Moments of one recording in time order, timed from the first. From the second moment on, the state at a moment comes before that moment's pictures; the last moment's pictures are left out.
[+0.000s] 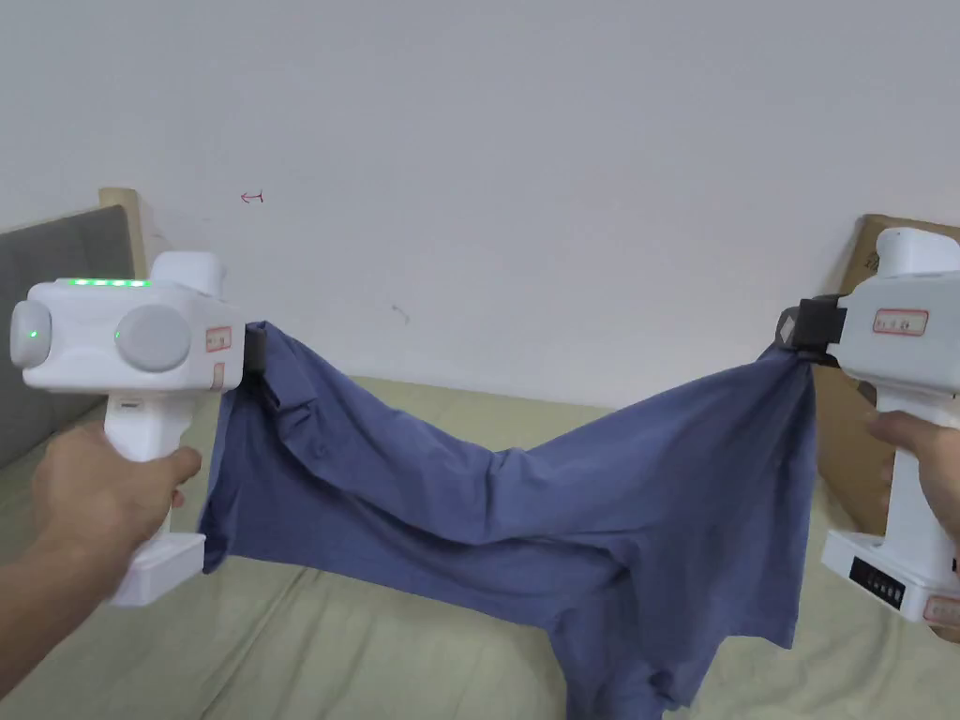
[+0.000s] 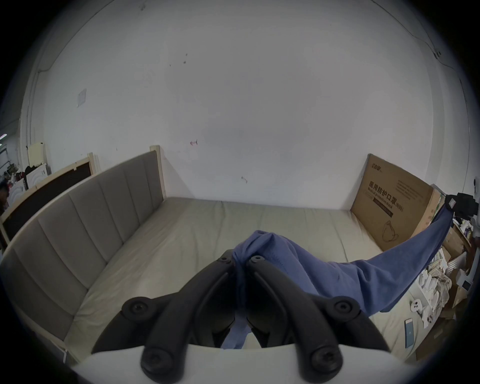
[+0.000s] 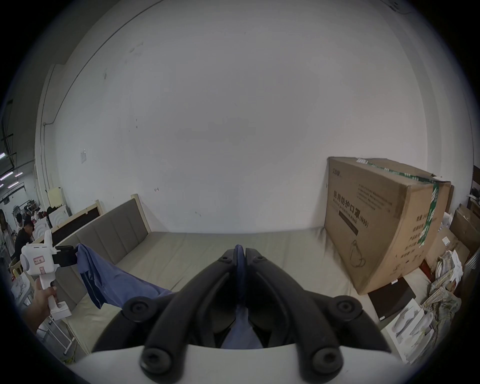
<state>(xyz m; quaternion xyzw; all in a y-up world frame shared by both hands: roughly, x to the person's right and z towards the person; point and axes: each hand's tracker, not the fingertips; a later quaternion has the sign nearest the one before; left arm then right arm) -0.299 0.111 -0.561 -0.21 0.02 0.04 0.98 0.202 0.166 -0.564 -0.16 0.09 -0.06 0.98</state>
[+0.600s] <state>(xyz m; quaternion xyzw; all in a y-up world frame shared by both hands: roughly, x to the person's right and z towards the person) -0.298 -0.097 -0.372 -0.38 -0.05 0.01 0.93 0.243 -0.072 -0.353 -0.38 0.14 -0.04 0.91</state>
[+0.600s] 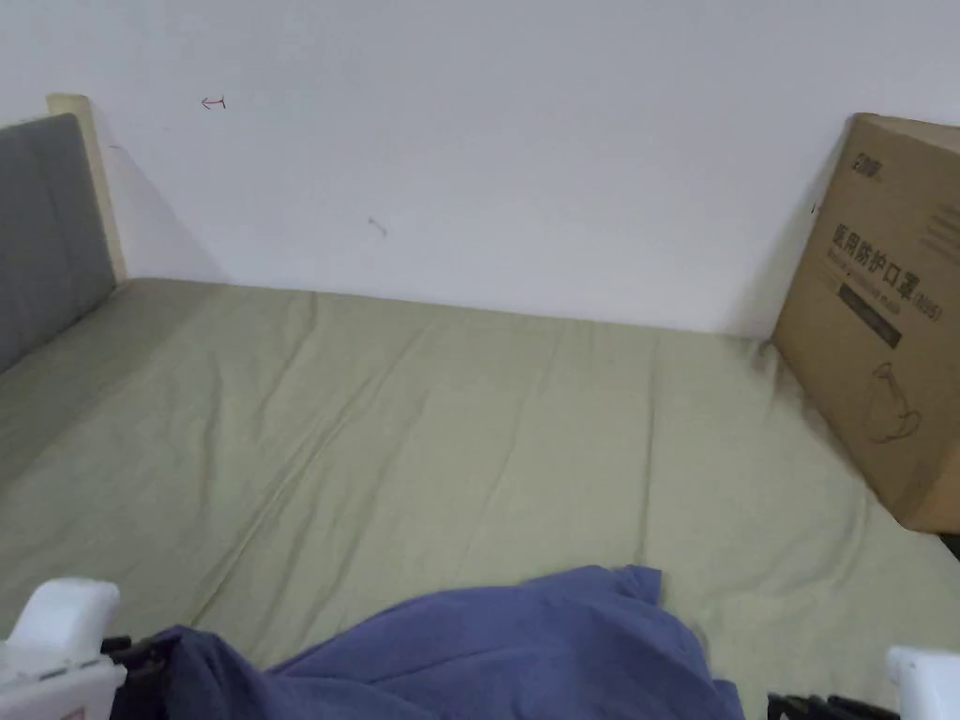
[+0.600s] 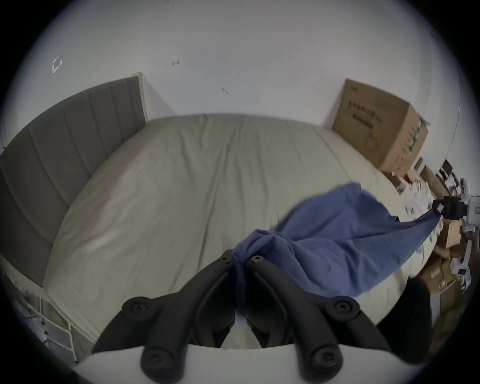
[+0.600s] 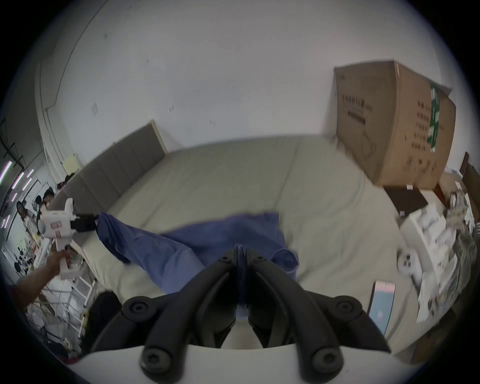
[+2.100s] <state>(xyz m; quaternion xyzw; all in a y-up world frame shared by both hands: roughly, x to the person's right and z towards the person) -0.283 0.023 -0.213 -0.18 -0.05 0.15 0.97 0.205 0.031 -0.271 -0.21 0.11 -0.07 0.97</state>
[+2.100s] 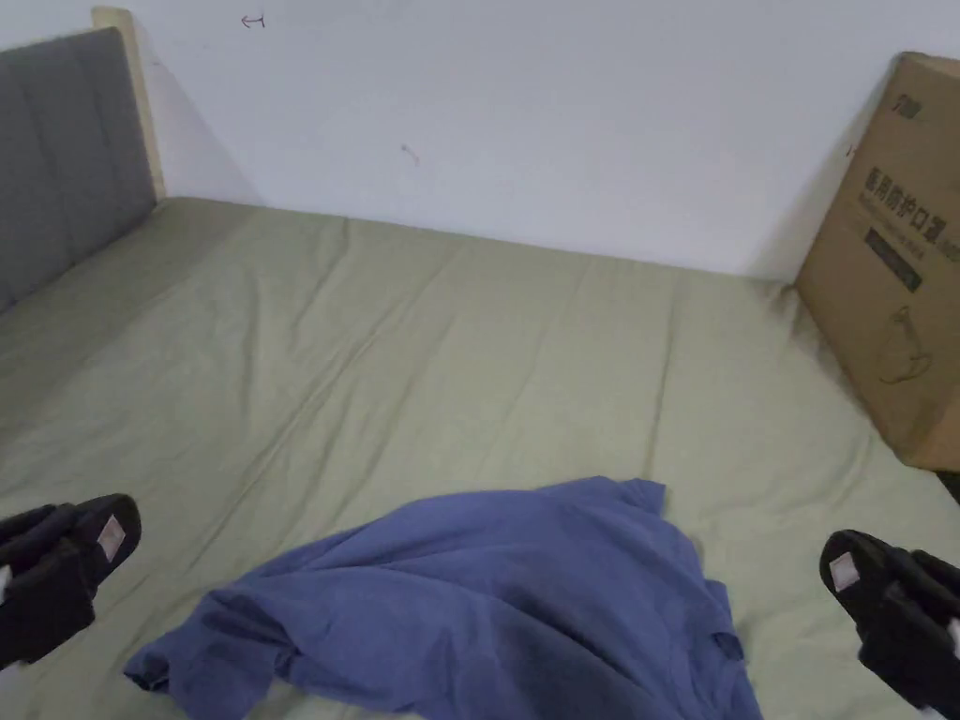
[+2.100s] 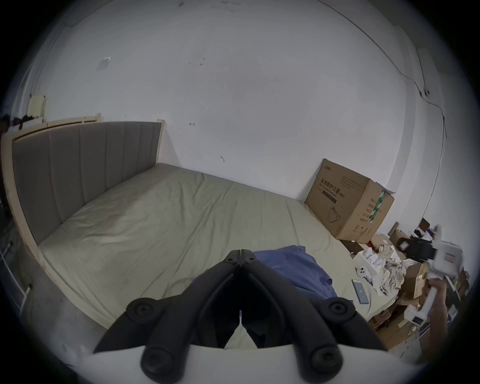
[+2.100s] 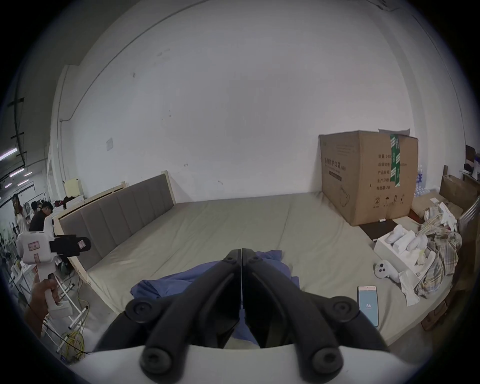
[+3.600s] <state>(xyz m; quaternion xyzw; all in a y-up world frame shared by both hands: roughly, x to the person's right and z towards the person) -0.378 -0.178 -0.385 -0.45 0.02 0.30 0.84 0.178 0.039 -0.496 -0.29 0.21 -0.03 0.93</state>
